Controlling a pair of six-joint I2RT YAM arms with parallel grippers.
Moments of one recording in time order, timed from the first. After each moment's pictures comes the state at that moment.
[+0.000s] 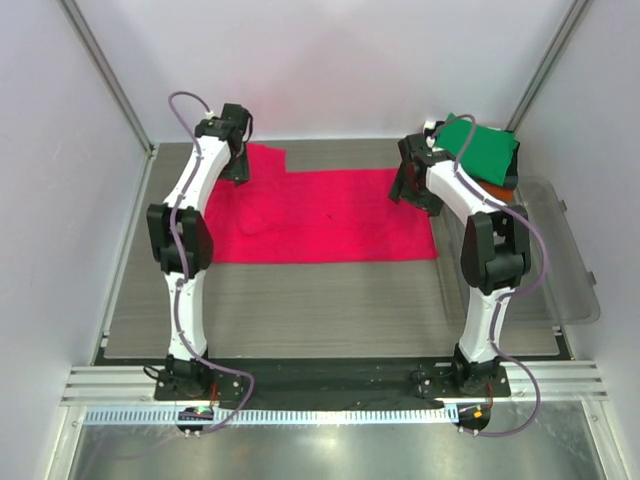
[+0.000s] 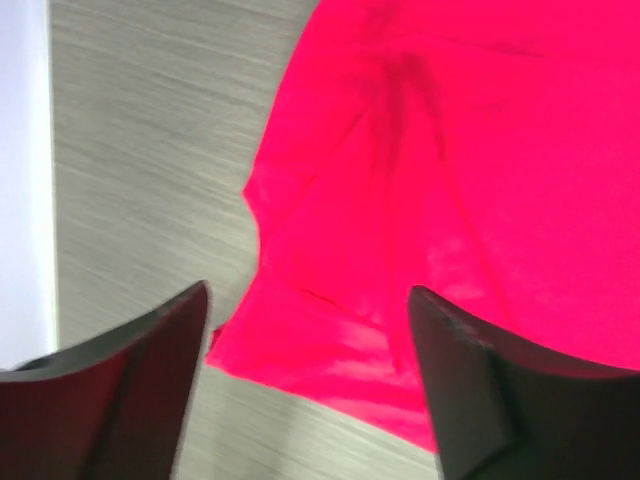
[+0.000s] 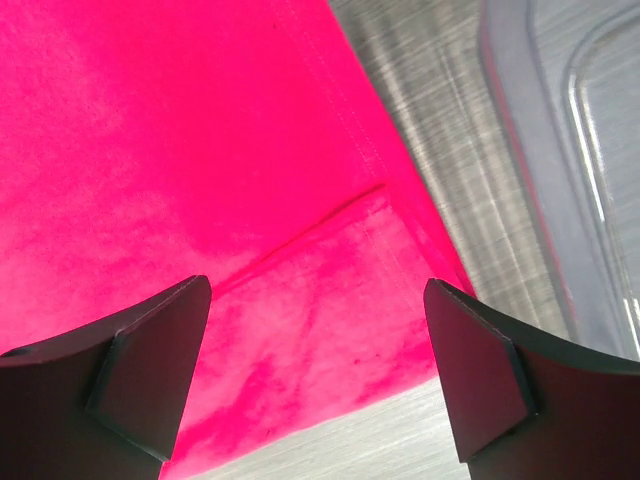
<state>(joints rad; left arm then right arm) -0.19 2.25 2.25 -1.15 -0.46 -0.29 0.24 1.98 1.64 -0.81 0.34 0.65</state>
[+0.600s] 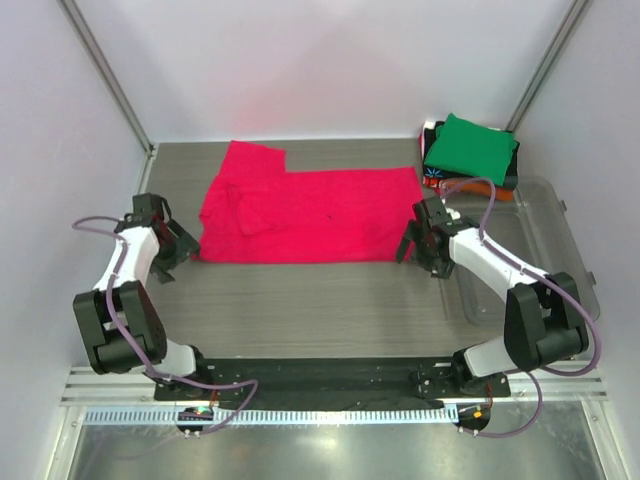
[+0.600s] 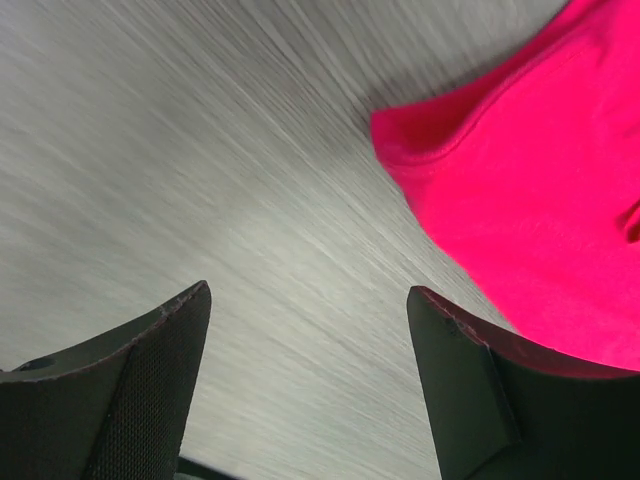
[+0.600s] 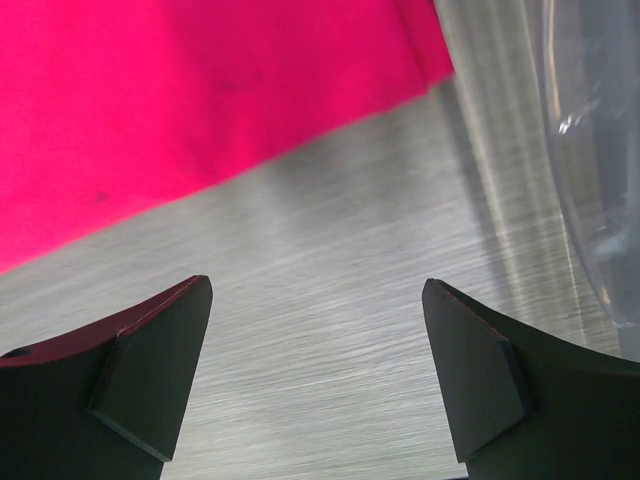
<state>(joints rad) 0.24 1.43 1.01 -0.78 -0.09 -0.56 0.29 1.43 0.93 -0.67 0.17 0.69</state>
